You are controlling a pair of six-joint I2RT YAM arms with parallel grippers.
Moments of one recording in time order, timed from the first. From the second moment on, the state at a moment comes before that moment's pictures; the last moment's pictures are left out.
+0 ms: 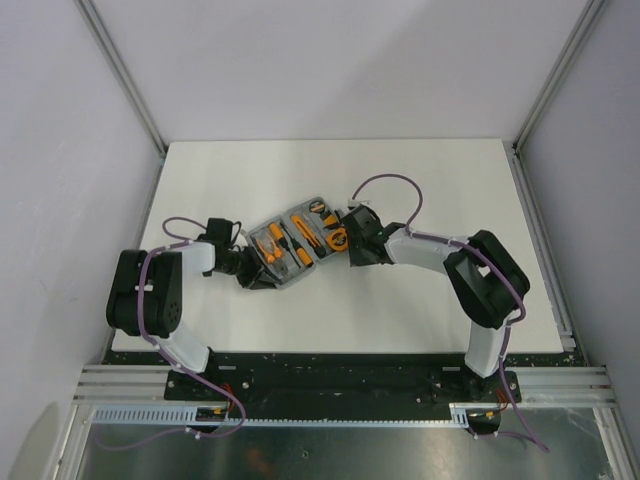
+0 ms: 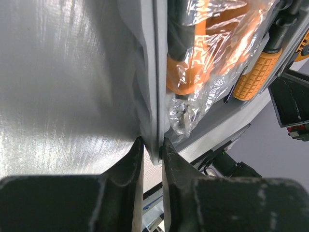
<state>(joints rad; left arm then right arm) -0.07 1.64 0.72 -0.32 0.62 -0.68 0.71 1.85 1.15 -0.30 0.21 0.49</state>
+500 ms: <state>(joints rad) -0.07 1.65 0.72 -0.32 0.62 -0.68 0.70 1.84 1.39 -0.29 0.18 0.41</state>
